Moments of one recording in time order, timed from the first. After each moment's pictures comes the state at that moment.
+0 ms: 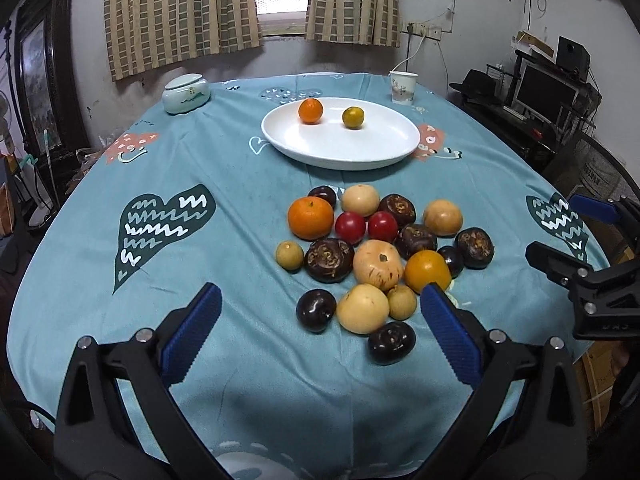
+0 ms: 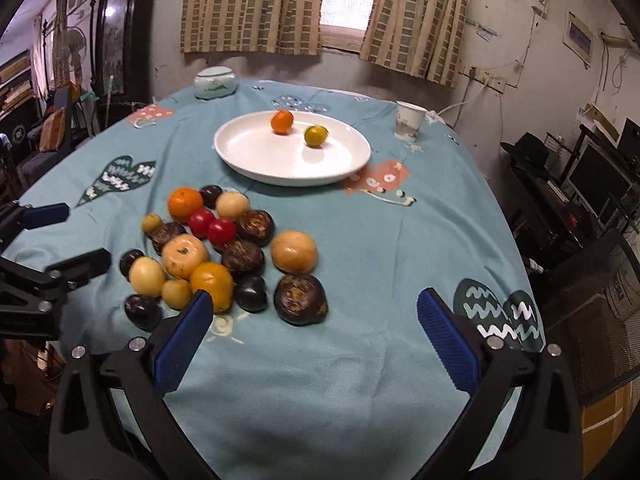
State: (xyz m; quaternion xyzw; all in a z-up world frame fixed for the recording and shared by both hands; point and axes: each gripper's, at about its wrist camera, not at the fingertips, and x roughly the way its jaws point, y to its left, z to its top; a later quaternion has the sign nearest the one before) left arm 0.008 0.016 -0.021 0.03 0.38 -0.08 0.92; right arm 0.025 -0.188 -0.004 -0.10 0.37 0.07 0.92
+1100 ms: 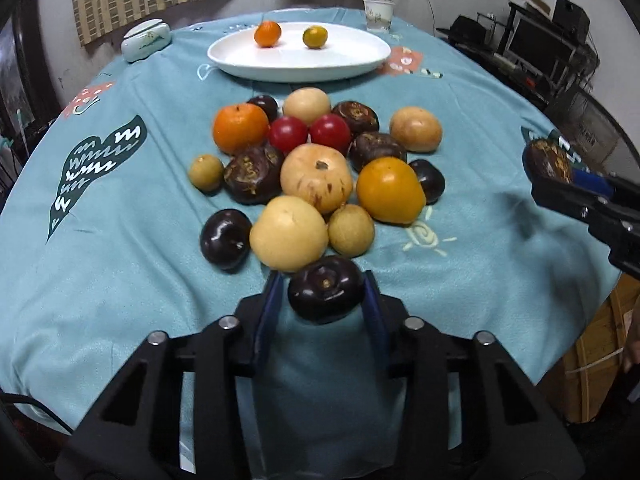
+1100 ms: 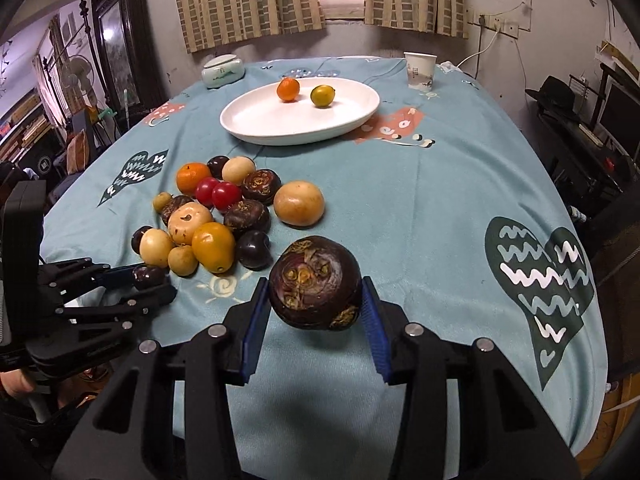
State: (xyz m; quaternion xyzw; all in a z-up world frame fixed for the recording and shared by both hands) left arm 0.014 -0.026 -0.079 0.03 0.46 -0.11 0.88; right arm 0.019 -0.223 -0.028 -0.01 0.42 0.14 0.90
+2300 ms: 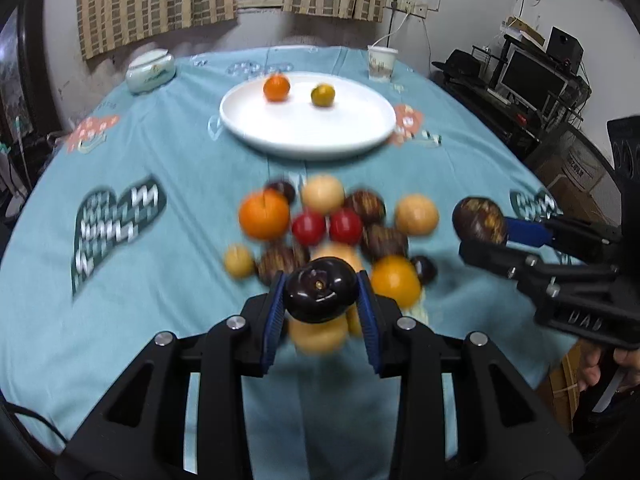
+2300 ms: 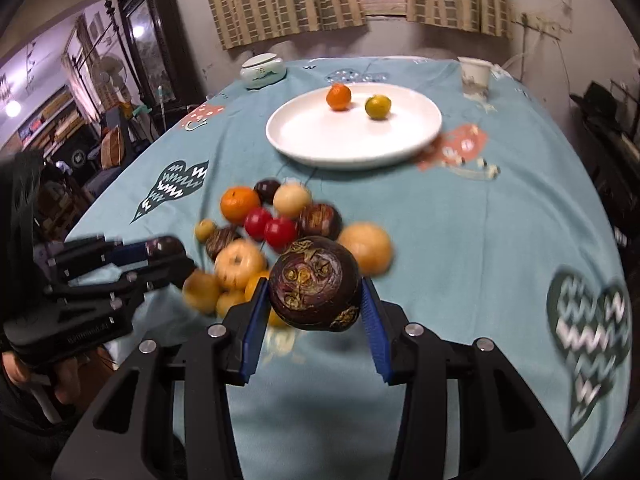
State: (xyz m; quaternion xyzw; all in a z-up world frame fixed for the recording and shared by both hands) left arm 0.056 -0.007 -0.019 0.01 0.43 -0.13 0.90; right arm 0.073 -0.183 -0.009 0.00 0.42 0.21 0.88
